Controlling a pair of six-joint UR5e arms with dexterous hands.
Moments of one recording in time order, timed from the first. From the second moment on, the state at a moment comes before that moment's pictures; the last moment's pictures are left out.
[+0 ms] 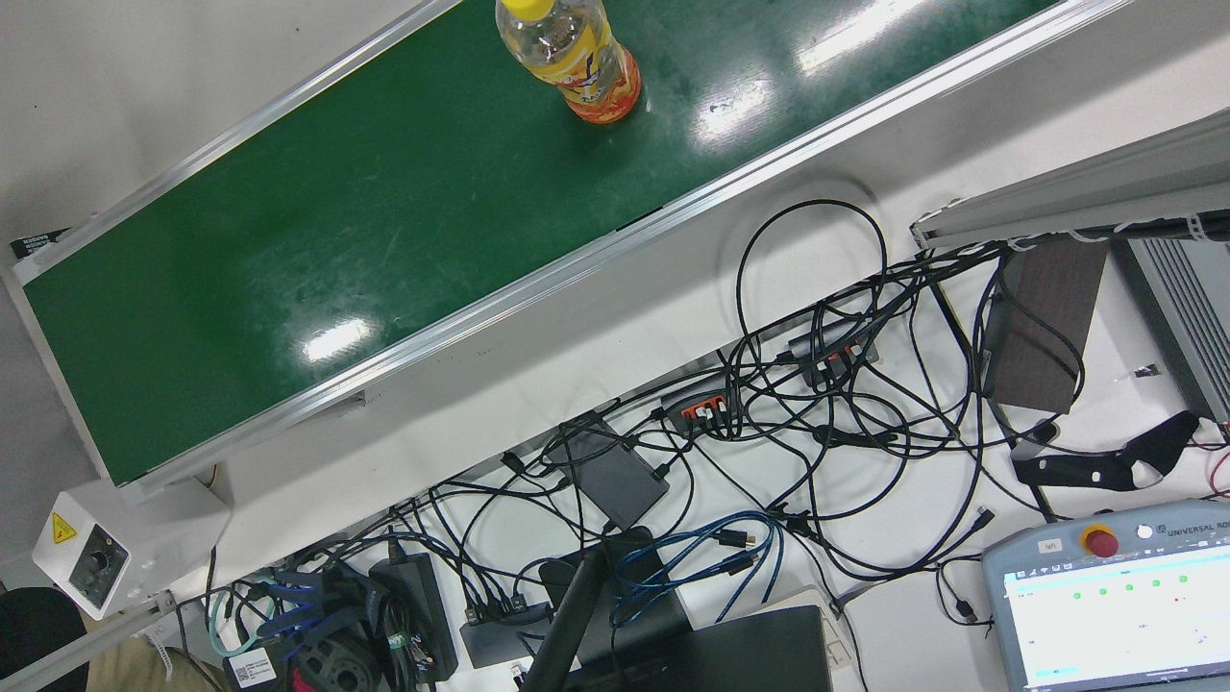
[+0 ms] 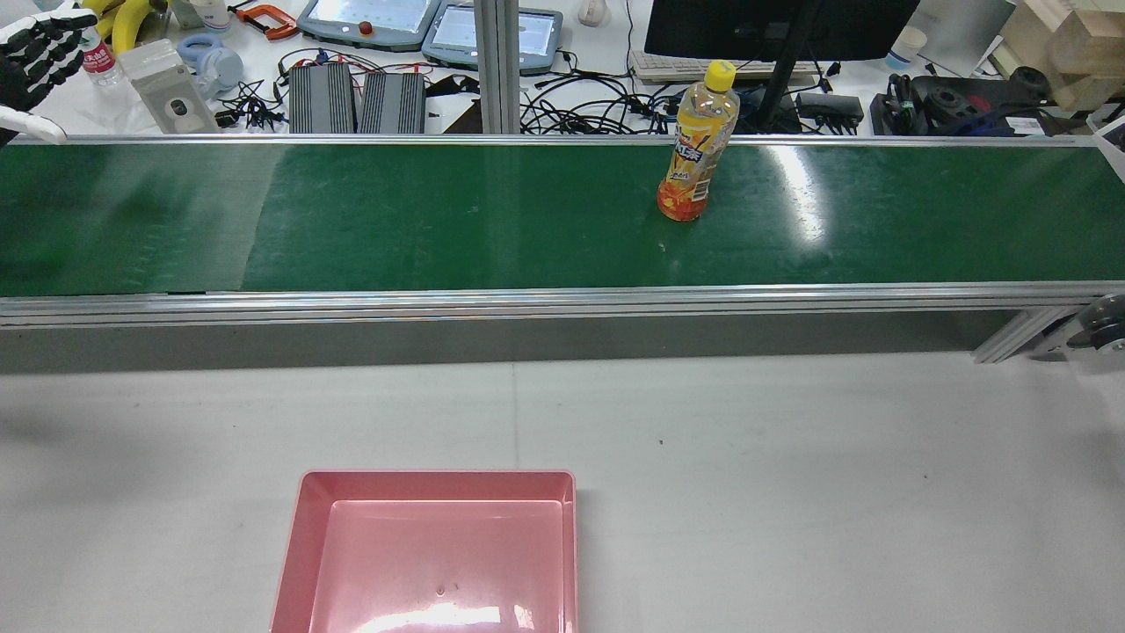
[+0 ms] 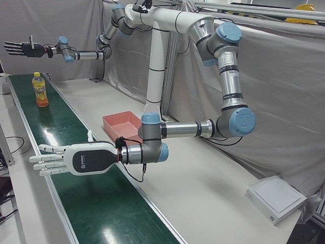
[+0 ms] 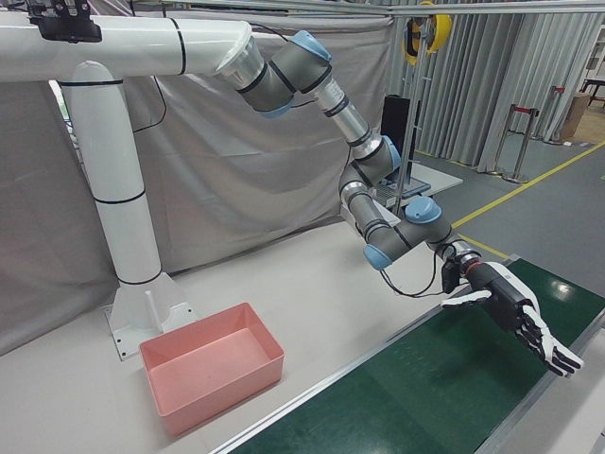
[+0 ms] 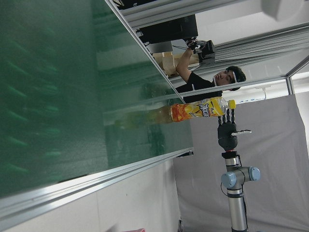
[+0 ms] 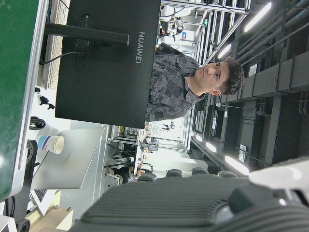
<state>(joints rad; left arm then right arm) -1.21 -1.88 -1.57 -0.01 1.50 0.34 1.57 -1.50 1.57 -3.21 -1.58 -0.10</state>
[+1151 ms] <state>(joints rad) -1.21 -1.89 -1.57 -0.01 1.50 0.34 1.57 -1.50 1.57 -3.21 -1.58 -0.10</state>
